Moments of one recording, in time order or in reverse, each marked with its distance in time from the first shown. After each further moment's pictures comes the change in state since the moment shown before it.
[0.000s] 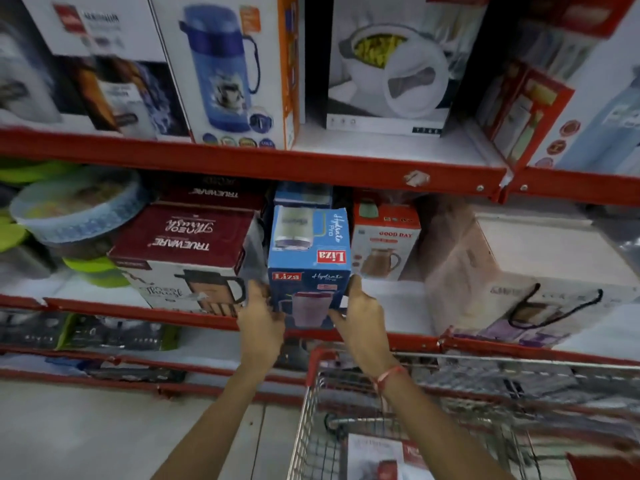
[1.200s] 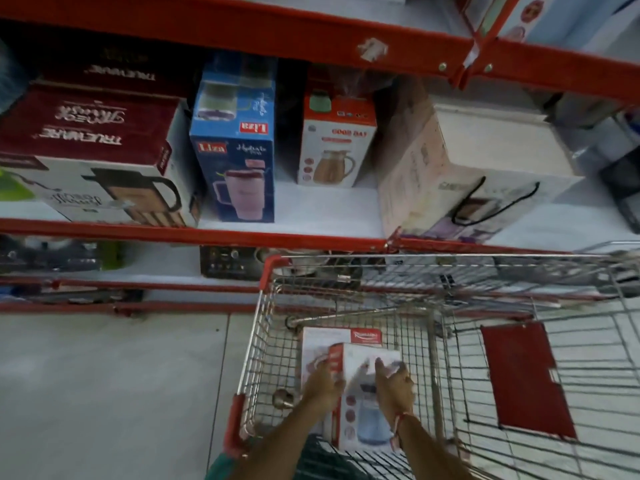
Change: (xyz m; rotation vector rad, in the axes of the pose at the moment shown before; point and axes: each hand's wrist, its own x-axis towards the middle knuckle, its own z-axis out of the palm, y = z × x) left_hand -0.248 -0.058 0.131 0.136 -1.047 -0.488; right_hand -0.224 0.225 0.048 0.121 -0.161 1.075
